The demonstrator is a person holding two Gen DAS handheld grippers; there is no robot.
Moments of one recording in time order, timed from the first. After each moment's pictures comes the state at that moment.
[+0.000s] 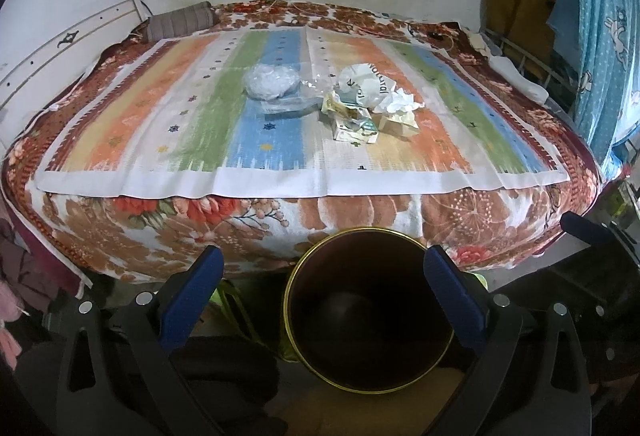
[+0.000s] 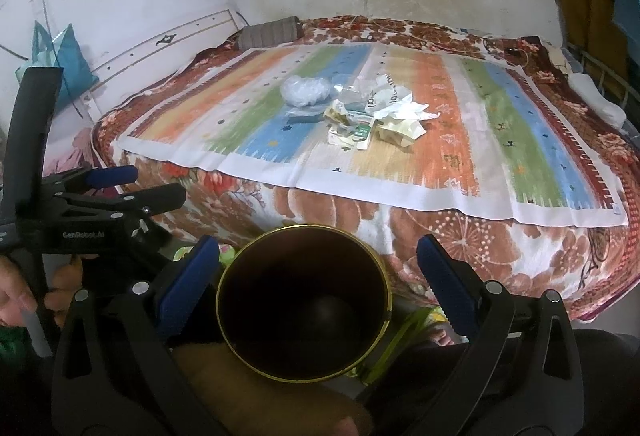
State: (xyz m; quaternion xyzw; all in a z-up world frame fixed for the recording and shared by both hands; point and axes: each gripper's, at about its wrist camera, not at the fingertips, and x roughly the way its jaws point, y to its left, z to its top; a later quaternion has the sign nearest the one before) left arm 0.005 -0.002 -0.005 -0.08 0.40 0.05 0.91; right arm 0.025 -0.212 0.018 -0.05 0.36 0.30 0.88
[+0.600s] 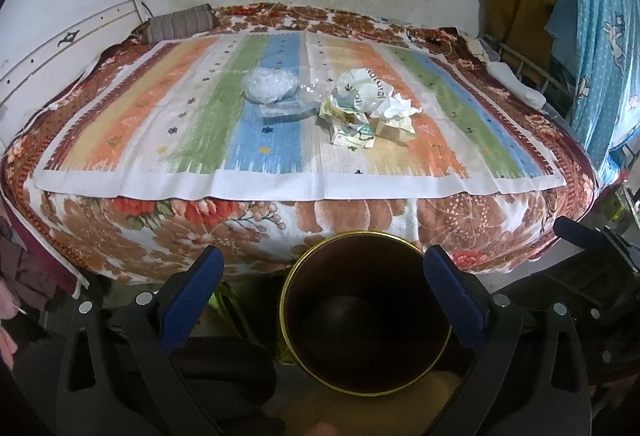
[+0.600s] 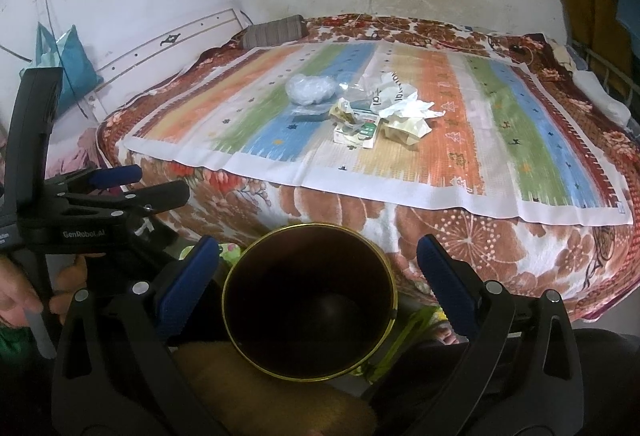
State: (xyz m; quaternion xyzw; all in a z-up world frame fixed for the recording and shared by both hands) left arm 0.002 -0.007 -0.002 -0.08 0.39 0.05 0.92; right arm 0.024 -0.210 0.018 -0.04 0.36 0.31 0.88
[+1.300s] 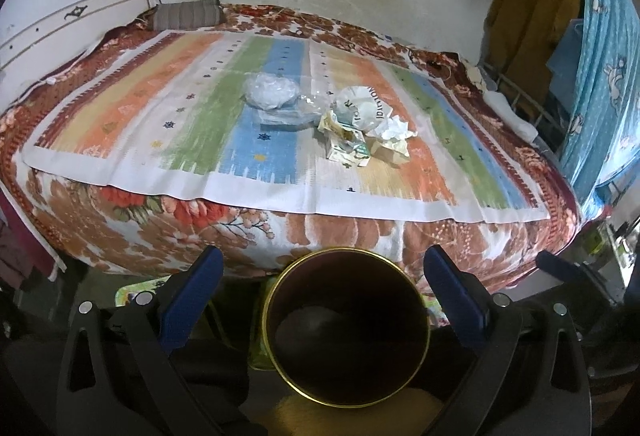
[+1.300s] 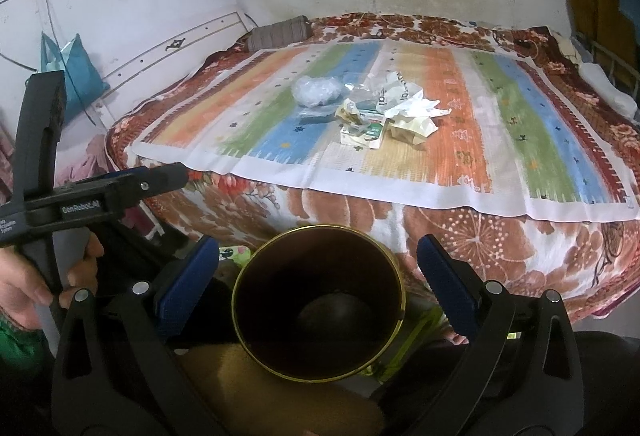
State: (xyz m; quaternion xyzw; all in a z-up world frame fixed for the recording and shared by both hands) left arm 0.005 0.017 0.004 -0.15 0.37 0.04 0.92; right arm 0.026 -0.212 0.022 -0.03 0.37 0.32 0.87
